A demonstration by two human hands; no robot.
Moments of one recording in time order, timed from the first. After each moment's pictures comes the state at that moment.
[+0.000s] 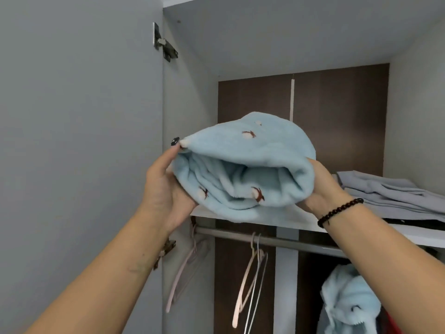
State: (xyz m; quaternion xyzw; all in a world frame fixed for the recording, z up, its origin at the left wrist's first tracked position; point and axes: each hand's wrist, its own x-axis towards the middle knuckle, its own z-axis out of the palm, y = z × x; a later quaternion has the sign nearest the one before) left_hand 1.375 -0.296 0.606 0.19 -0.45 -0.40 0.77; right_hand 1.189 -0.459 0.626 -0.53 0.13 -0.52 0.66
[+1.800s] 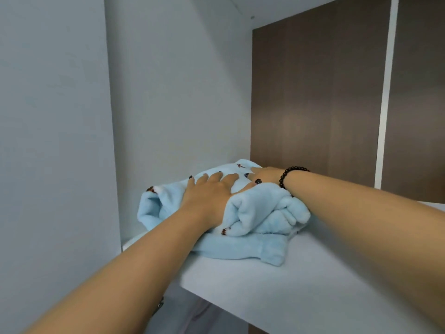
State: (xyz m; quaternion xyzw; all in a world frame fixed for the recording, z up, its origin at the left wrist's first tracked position) left_hand 1.515 -0.571 0.586 0.83 -0.52 0.18 0.09; right_hand 1.448 -0.734 0.628 -0.94 0.32 -0.07 0.09
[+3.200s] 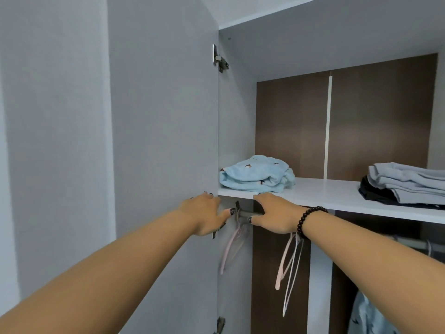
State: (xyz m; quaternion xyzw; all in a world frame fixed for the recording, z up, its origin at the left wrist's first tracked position) left_hand 1.418 -0.201 0.556 0.83 -0.55 0.12 0.06; right_hand 1.256 -0.318 0.567 -0.95 0.27 -0.14 0.03
